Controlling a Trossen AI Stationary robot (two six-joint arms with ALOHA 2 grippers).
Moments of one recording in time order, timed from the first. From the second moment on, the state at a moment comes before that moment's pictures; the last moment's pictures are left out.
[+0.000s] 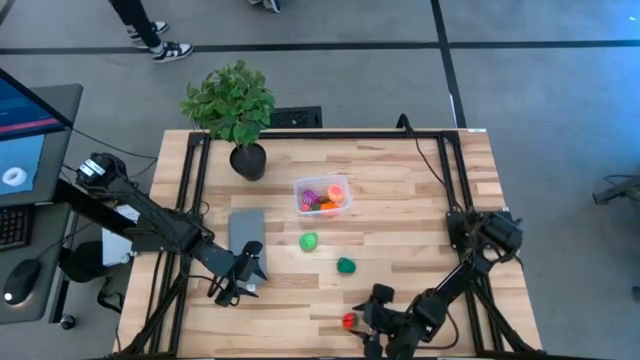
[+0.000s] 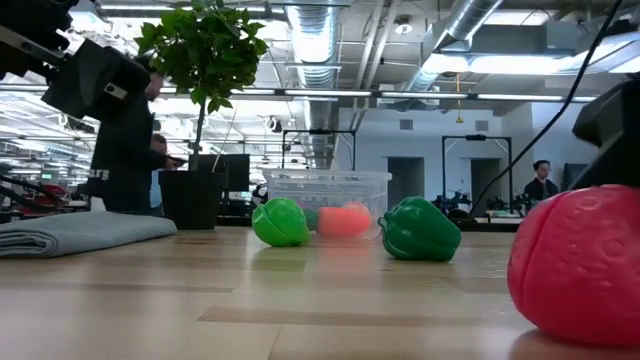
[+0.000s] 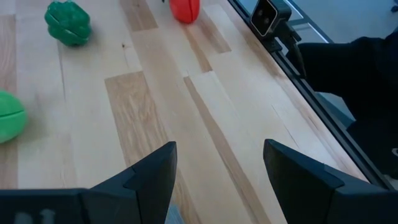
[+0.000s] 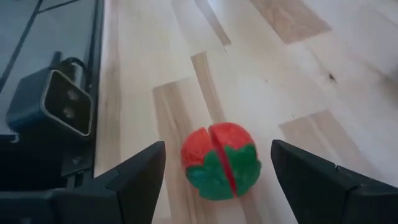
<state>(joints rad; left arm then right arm) -0.59 1.16 0.47 0.07 -0.04 -0.22 0.87 2.02 1.07 0.05 0.69 0.92</state>
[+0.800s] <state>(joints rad) -0.61 1.16 0.47 0.06 -0.06 -0.22 0.83 2.02 1.07 0.03 0.63 0.91</state>
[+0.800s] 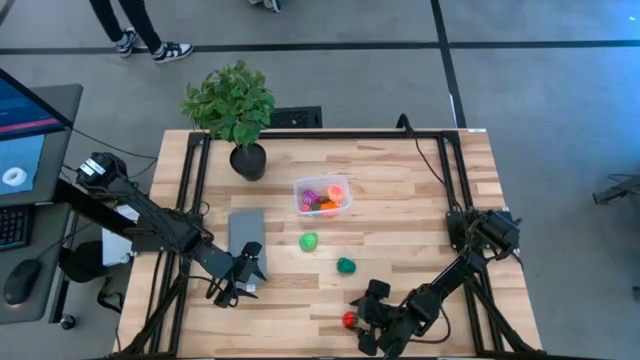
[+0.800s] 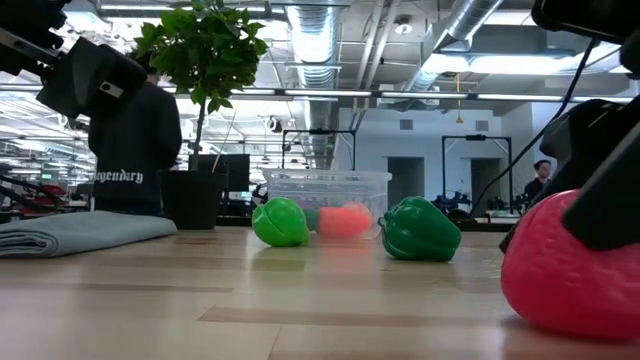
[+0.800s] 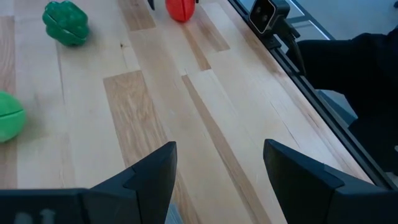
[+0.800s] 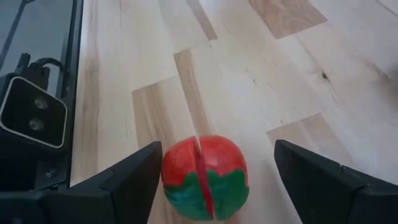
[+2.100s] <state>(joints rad) -0.61 1.16 0.47 0.08 -0.07 -0.22 0.85 2.12 1.12 0.05 0.69 0.93</state>
